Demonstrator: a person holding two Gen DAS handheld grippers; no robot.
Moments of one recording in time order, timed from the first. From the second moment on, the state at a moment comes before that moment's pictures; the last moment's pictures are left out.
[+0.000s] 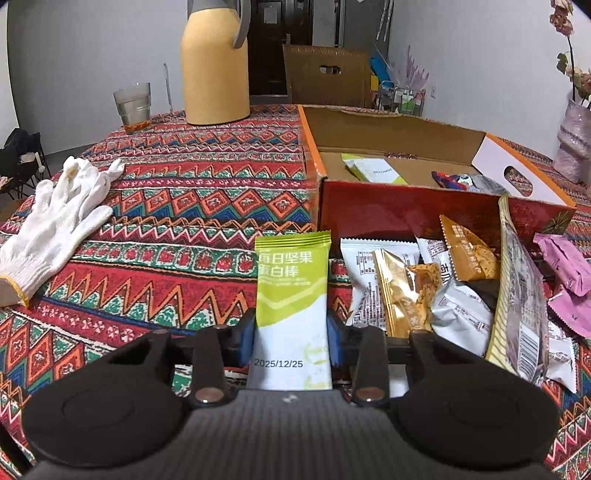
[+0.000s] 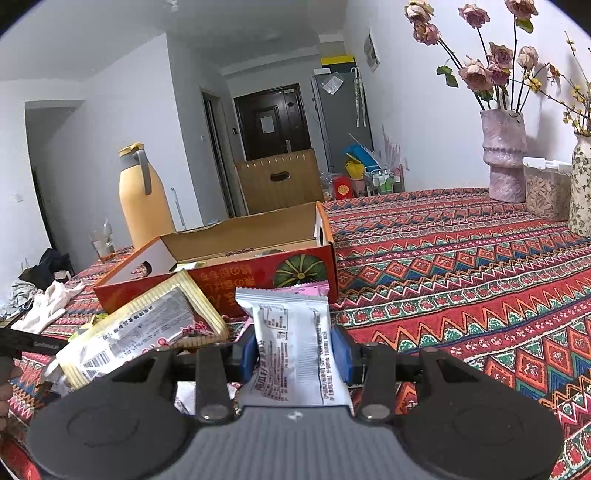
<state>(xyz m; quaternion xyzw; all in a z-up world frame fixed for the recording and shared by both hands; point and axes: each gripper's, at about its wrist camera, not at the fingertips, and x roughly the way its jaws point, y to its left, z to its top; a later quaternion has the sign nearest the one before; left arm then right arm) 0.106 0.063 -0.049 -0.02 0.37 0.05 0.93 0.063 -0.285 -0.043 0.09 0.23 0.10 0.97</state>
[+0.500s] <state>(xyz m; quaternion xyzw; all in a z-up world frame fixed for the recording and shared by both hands) 0.100 0.062 0.007 -0.03 0.30 0.04 0.95 0.079 -0.268 -0.014 0.08 0.18 0.12 0.97</state>
